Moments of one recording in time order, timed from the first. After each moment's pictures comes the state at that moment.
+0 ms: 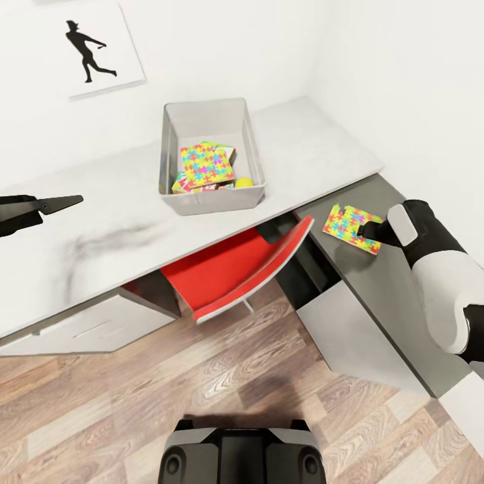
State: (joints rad) left arm -0.99 0.60 0.25 -1.43 0.54 1.04 -1.57; right arm -1.44 -0.24 -0.03 -0.52 -0.40 0.85 -0.37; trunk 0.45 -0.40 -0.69
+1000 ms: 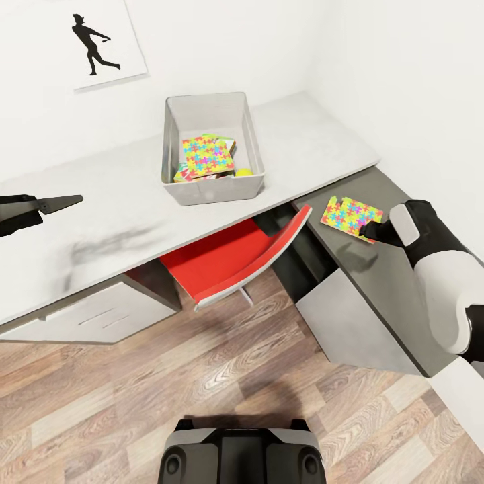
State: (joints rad) left arm -0.99 0.60 0.25 -1.43 0.54 1.04 -1.57; right arm -1.44 -0.25 -0.03 -0.52 -0.40 0.85 -0.37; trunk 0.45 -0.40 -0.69
